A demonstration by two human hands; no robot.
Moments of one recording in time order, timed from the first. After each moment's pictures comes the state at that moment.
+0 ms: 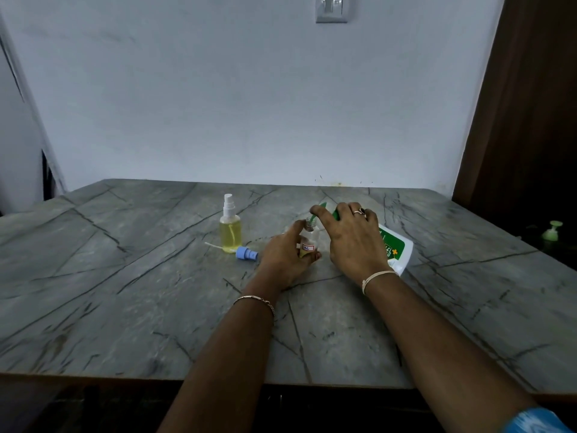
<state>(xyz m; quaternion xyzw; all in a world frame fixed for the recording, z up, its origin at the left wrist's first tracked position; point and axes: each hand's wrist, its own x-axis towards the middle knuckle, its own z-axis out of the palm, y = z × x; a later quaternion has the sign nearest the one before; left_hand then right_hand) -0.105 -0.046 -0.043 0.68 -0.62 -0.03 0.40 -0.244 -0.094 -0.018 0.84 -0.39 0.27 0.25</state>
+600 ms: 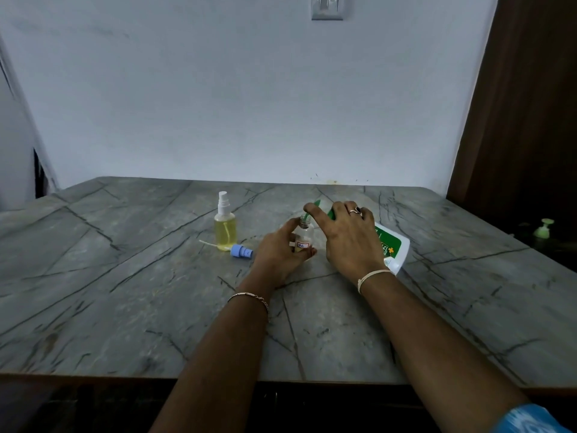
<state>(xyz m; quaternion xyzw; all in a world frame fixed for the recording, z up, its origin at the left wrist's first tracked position) -0.105 -0.045 -0.043 0.68 -0.59 -0.06 0.43 -0.247 -0.092 -0.020 0.84 -0.39 0.27 0.25</state>
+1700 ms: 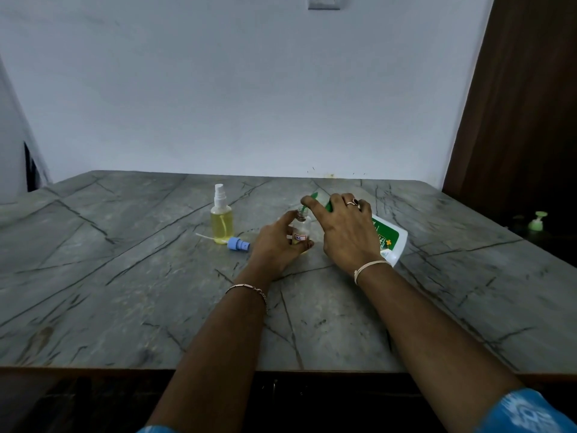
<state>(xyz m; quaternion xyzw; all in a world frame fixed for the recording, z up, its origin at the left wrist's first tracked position) -0.105 -0.043 -0.043 0.66 -0.60 -0.08 0.44 -0.247 -0.088 -0.018 0.84 -0.40 0.26 0.25</state>
